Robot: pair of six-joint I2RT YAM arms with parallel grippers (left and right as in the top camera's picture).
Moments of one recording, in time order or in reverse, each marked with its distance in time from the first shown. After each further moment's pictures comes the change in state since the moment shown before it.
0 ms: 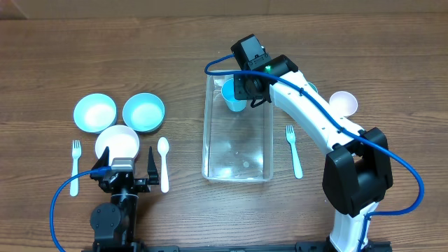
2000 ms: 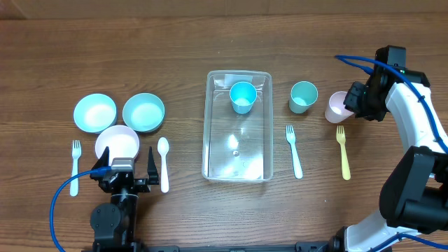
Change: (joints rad) left arm 0.000 0.000 0.000 0.000 0.000 0.000; right arm -0.708 -0.202 -0.320 -0.038 -0.138 -0.147
